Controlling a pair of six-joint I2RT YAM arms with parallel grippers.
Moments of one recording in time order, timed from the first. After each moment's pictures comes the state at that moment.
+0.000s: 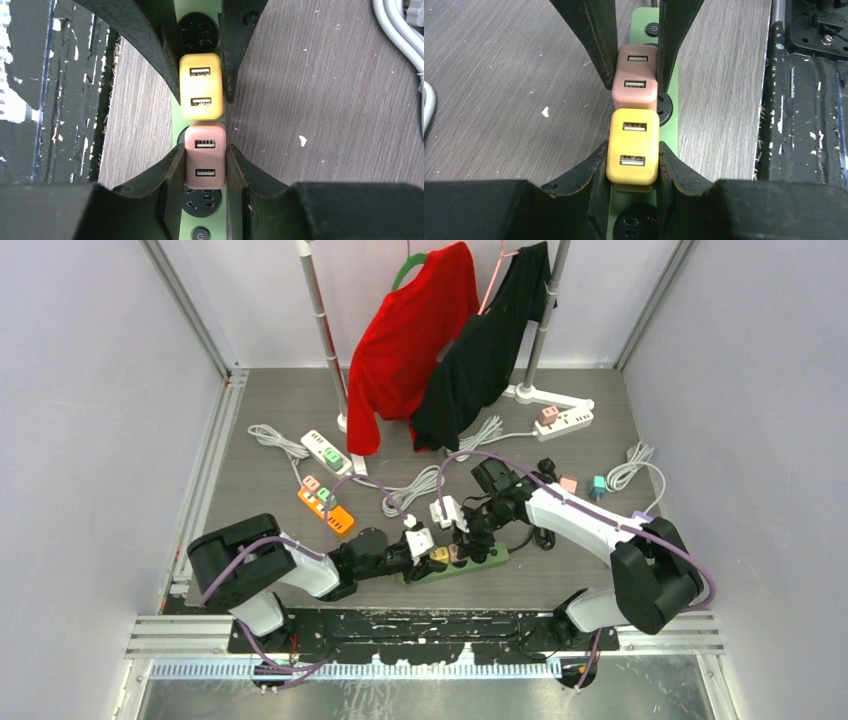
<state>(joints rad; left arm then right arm) -1.04 1.60 0.32 1.02 0.21 0.07 0.60 1.40 0.85 -0.67 -0.73 -1.01</state>
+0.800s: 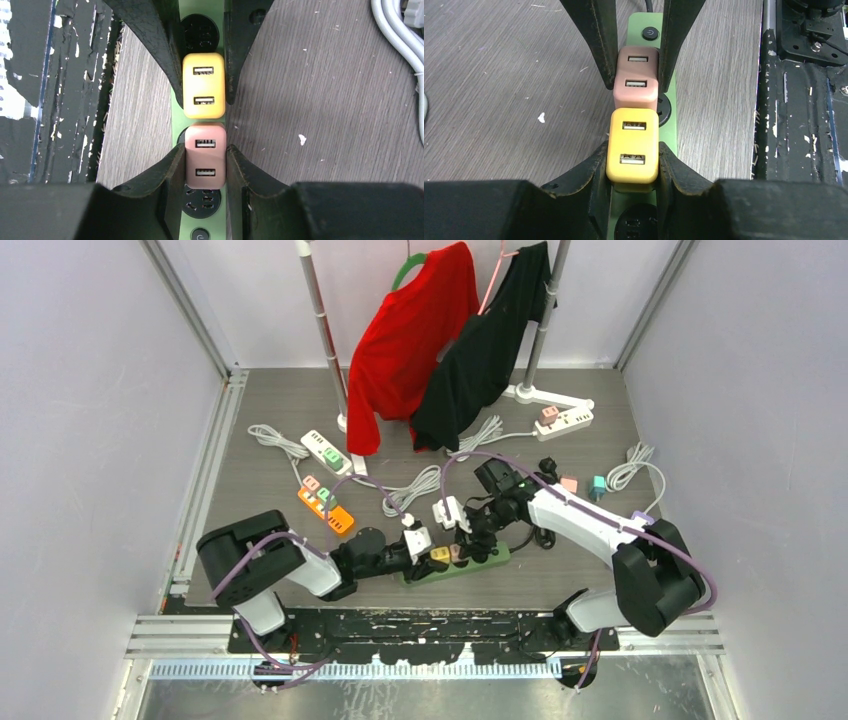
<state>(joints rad) -1.02 1.65 0.31 1.11 0.26 0.05 0.59 1.39 0.83 -0.67 -0.74 -1.03</state>
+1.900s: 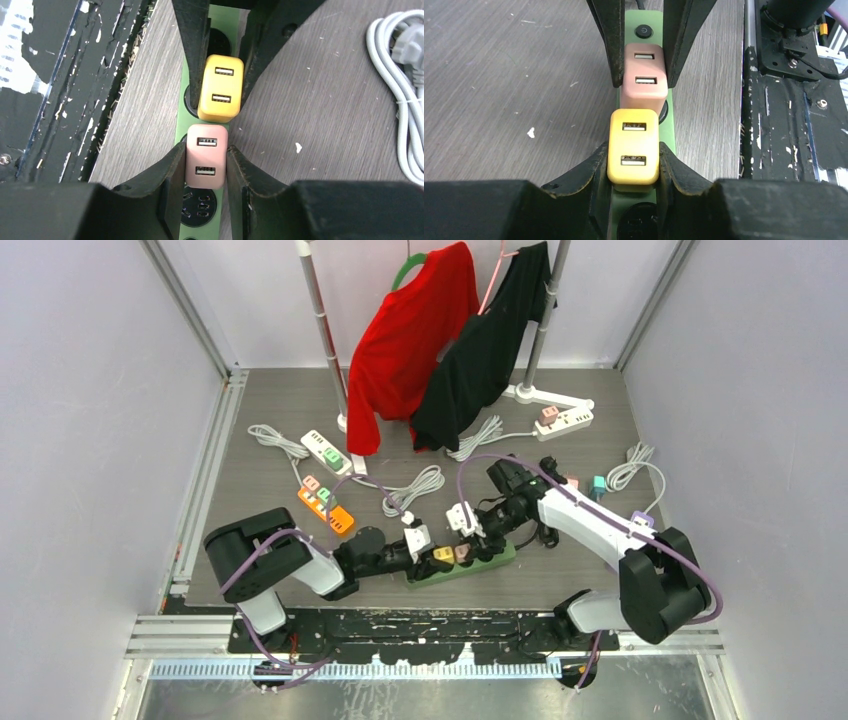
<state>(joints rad) -1.01 1.70 0.33 1.20 0.30 0.00 0.50 1.34 0.82 -0.80 -0.87 -1.29</state>
